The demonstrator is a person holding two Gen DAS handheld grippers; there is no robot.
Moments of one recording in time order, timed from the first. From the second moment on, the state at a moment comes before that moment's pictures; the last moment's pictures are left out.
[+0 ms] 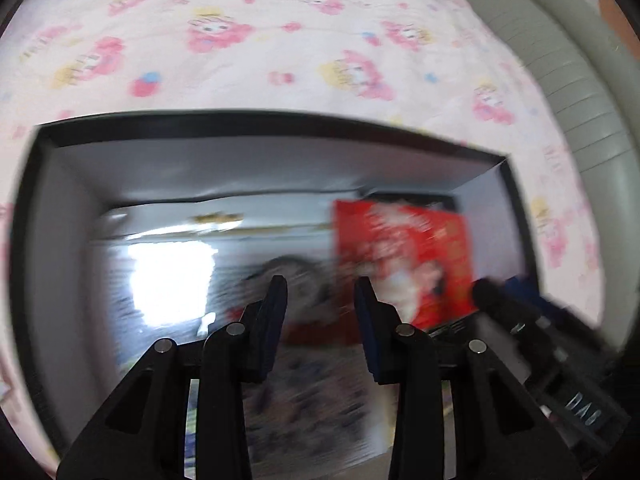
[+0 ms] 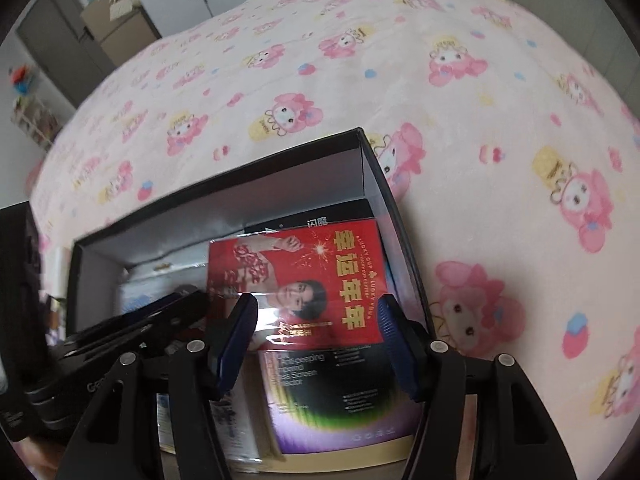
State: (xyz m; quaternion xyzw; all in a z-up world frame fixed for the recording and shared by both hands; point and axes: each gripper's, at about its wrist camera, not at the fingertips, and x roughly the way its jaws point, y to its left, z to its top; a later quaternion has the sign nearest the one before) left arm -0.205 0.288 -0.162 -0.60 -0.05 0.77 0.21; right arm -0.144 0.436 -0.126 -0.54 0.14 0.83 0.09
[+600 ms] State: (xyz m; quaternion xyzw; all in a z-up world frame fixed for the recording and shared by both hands) left arm -0.226 0.281 -0.186 -0.64 -0.24 0.68 0.27; right arm -0.134 0.432 -0.133 -0.54 0.12 0.82 0.11
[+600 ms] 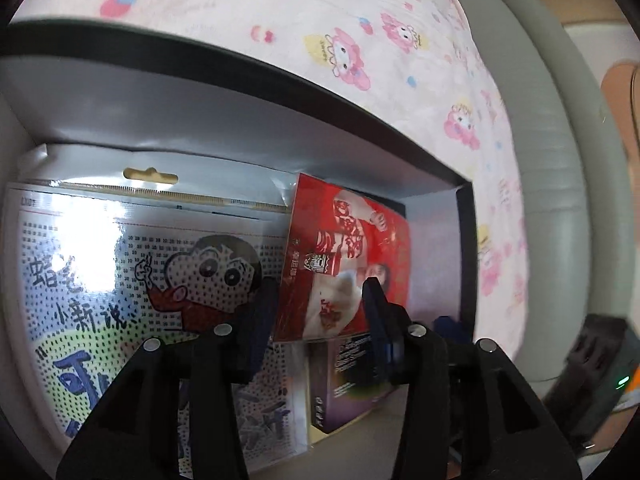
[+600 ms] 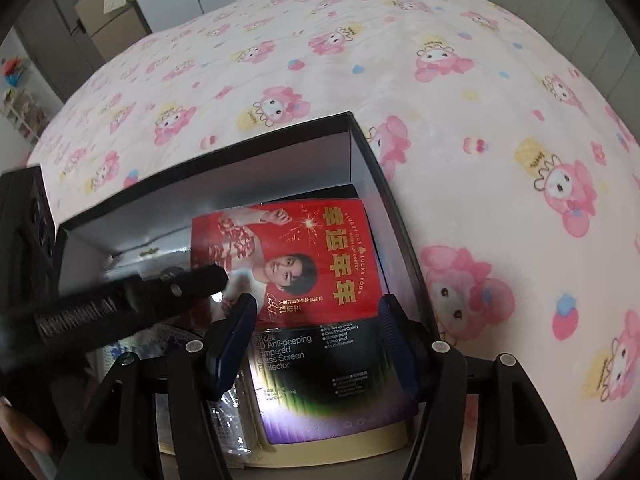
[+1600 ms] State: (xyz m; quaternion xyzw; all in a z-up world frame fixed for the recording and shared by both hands) left arm -0.145 0.203 -0.065 -0.48 -0.04 0.85 0.21; right arm -0.101 0.352 -0.060 -0.44 0.05 0.89 0.08
